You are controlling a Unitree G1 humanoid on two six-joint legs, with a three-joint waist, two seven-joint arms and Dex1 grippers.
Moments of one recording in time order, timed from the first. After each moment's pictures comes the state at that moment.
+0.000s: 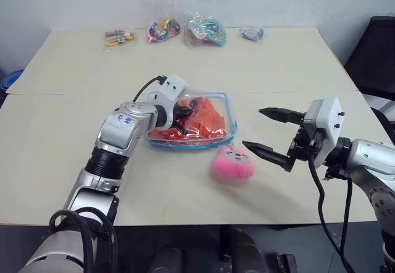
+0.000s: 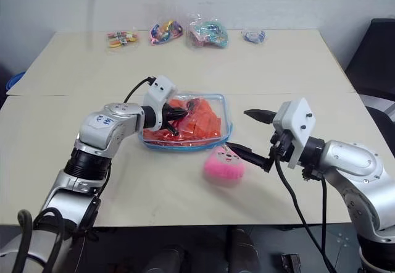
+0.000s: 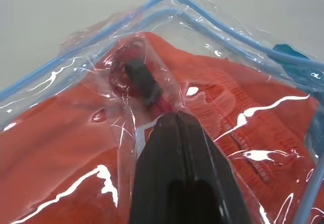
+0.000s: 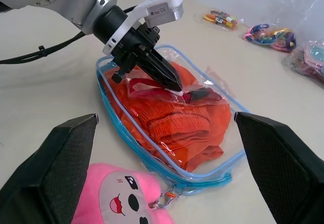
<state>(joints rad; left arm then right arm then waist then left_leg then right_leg) -0.87 0.41 -0.16 0.12 -0.26 0.94 -0.45 -0.24 -0.79 -0.21 -0.63 0.68 0.63 0.75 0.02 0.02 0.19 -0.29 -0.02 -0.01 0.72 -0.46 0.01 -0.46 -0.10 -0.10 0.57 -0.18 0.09</state>
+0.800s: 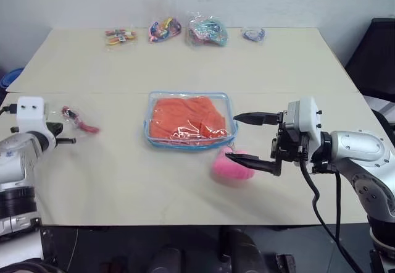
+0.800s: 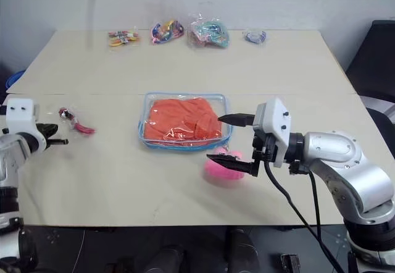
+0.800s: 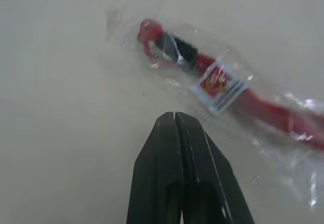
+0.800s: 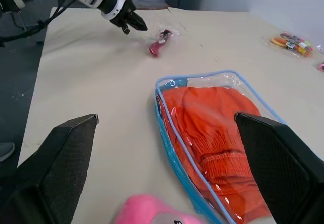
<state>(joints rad) -0.42 0.78 0.40 0.23 -0.18 0.83 -0.24 -0.41 -0.78 -0.05 -0.54 0.69 0.59 0.92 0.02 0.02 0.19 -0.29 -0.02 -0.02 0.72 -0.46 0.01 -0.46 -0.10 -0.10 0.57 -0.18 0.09</state>
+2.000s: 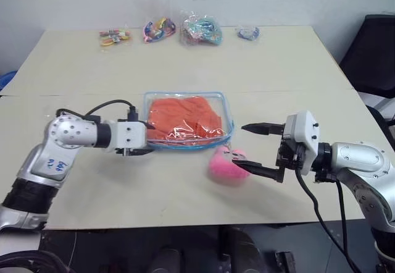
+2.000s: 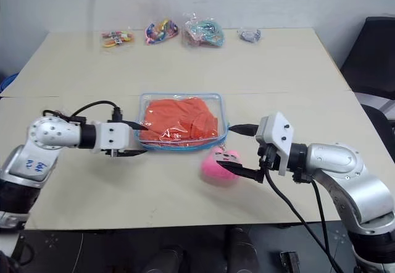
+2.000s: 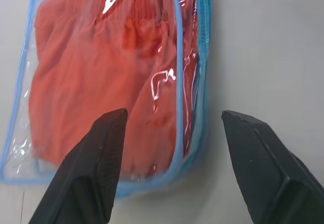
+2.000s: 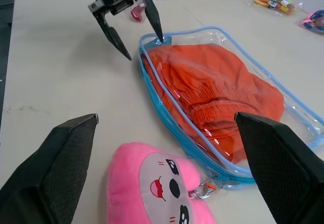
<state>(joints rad) -0.55 0.88 -0.18 0.06 0.05 -0.09 -1.03 -0.26 -0.80 -0.10 -0.58 0.62 0.58 0.90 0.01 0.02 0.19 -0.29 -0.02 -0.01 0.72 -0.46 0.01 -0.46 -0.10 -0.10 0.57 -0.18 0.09</state>
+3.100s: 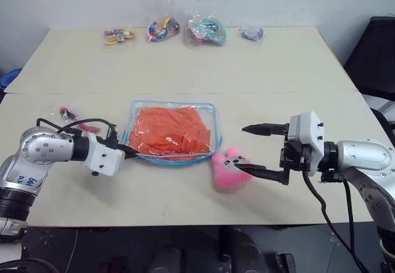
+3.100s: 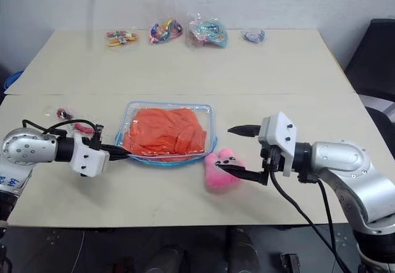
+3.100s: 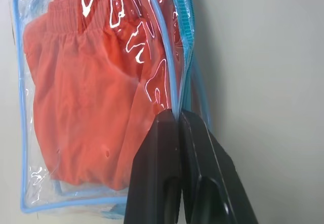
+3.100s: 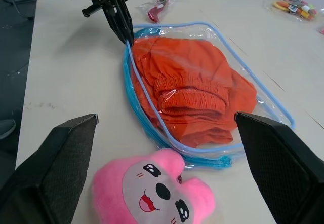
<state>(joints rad) -0.44 0.99 -0.09 0.24 0.02 -0.61 -1.08 -0.30 -0.82 -0.11 -0.58 0.63 0.59 0.96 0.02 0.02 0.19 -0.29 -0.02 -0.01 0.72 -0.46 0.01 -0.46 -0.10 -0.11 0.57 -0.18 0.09</state>
